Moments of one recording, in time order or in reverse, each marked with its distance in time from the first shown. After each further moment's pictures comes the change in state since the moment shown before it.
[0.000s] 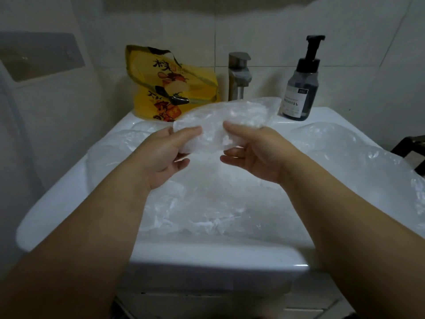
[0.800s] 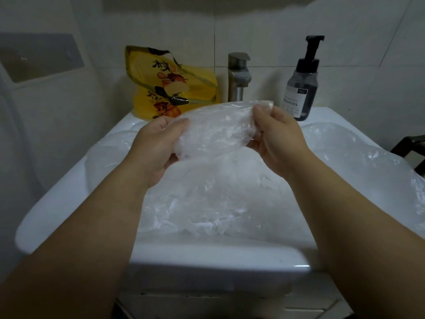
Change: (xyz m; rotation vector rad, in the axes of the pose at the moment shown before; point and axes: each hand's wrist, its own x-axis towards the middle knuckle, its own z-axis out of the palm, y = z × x) left_hand -0.003 0.005 0.000 -0.004 0.124 0.176; right_hand 0.001 -0.006 -0.009 -0.034 0.248 -0.323
